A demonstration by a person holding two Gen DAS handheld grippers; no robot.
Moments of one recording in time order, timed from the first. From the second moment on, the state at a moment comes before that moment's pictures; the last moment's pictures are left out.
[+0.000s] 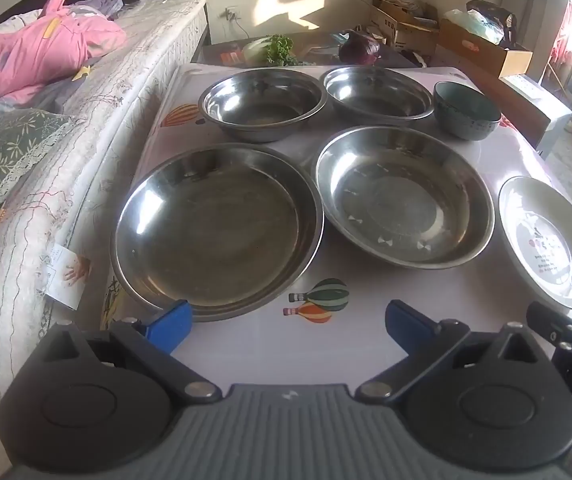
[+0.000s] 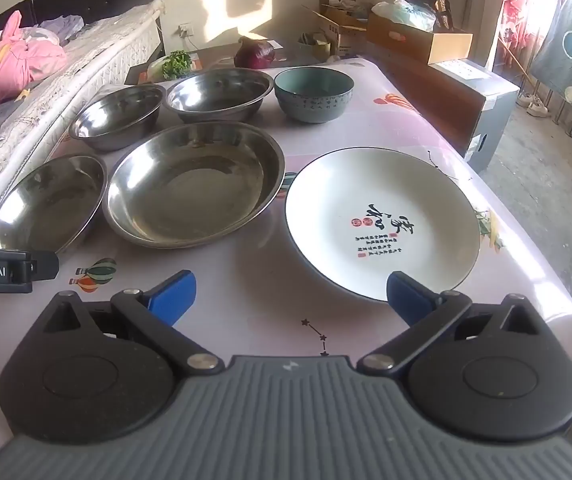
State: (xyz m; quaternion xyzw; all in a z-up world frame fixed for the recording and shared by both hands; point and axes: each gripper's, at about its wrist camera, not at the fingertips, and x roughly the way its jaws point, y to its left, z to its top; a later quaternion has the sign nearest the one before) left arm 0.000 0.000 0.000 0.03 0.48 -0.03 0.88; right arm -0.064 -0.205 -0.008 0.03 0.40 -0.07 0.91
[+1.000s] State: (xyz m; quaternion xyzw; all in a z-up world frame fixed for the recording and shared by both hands) left arm -0.035 -0.020 0.015 0.05 0.46 -0.08 0.88; right arm -0.084 -0.209 0.004 0.02 0.41 -0.07 0.91
